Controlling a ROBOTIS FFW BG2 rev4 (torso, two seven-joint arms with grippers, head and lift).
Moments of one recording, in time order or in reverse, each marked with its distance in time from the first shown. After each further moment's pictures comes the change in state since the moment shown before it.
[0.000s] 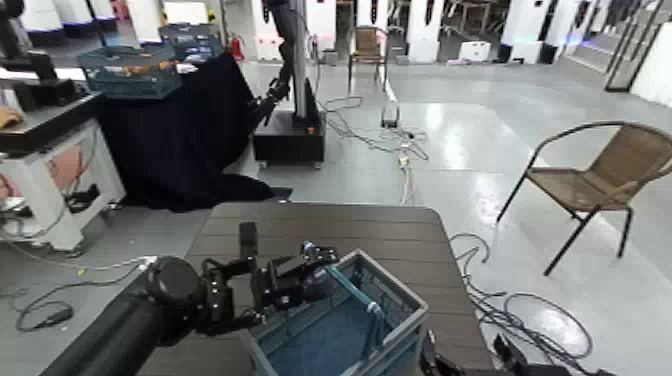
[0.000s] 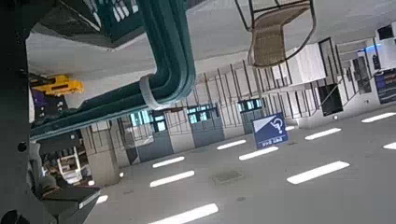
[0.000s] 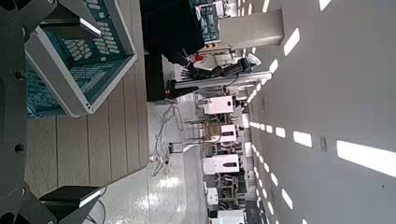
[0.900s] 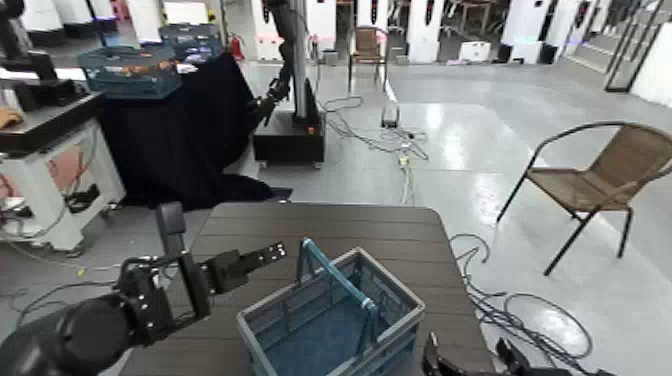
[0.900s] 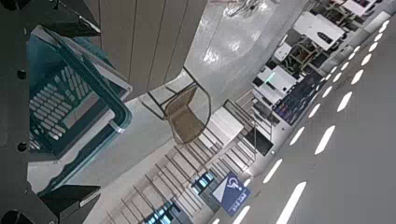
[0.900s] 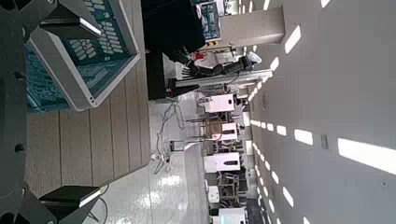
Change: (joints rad) left arm 0.402 0.057 0.331 -0.699 -0.323 -0.215 0.325; right arm 0.010 0.003 -0.005 -0.004 -0.001 -0.002 -0.003
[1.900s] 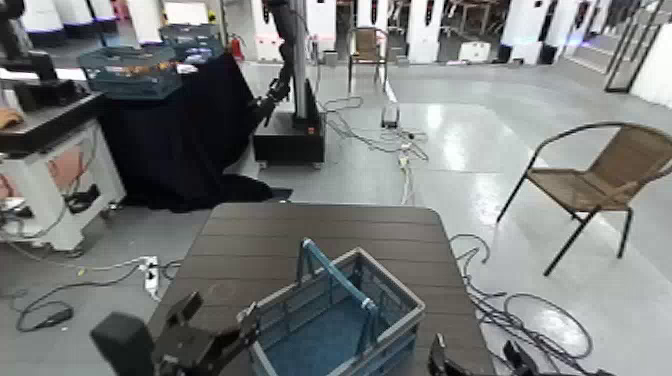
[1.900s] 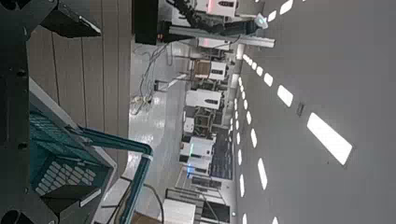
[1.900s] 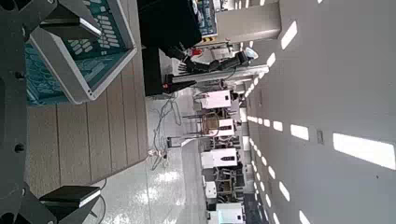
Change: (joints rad) left arm 0.538 -0.068 -0.046 -0.291 -0.497 -0.817 0.264; right arm 0.015 0.005 -0.015 0.000 -0.001 -0.027 -0.001
